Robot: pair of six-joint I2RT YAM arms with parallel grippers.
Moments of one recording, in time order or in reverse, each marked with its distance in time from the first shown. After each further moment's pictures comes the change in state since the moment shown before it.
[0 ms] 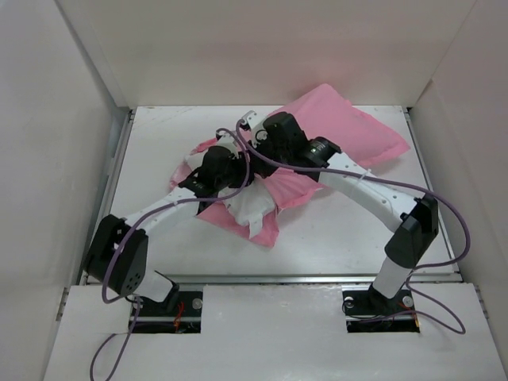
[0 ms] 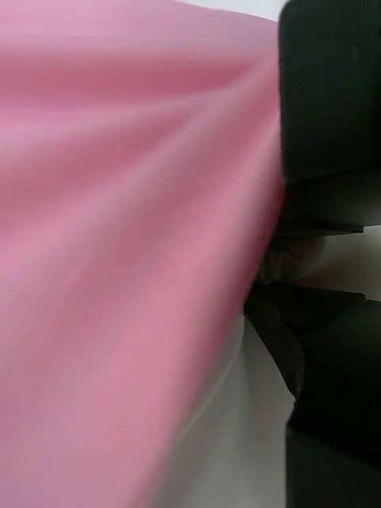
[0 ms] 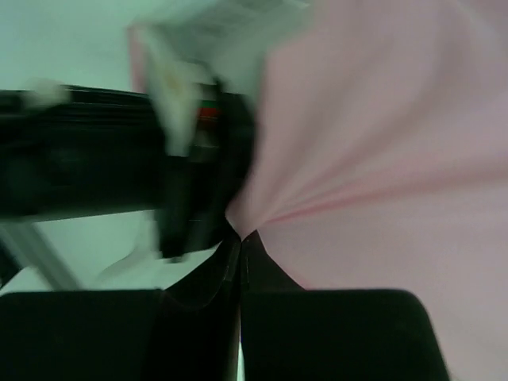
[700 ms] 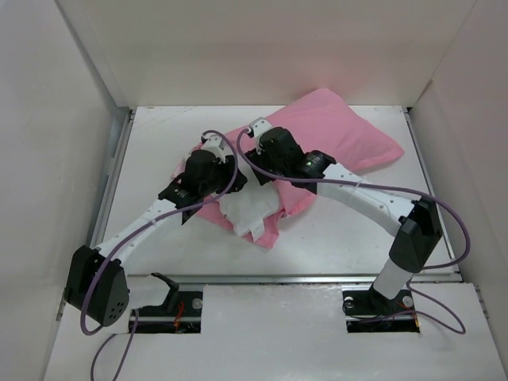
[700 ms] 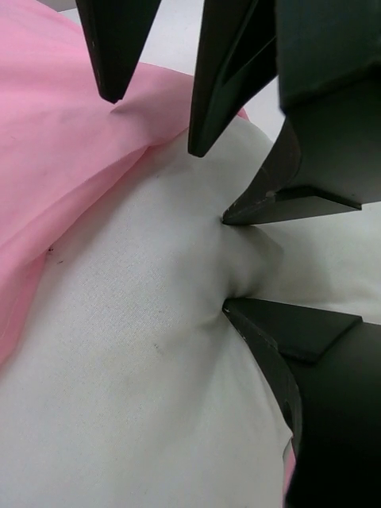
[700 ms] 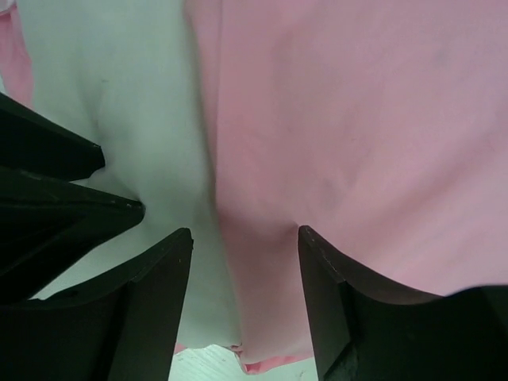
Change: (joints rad) left arm 0.031 -0.185 -0.025 -0.163 0.017 0.004; right arm 0.029 -0.037 -0.139 0.087 0.298 0.015
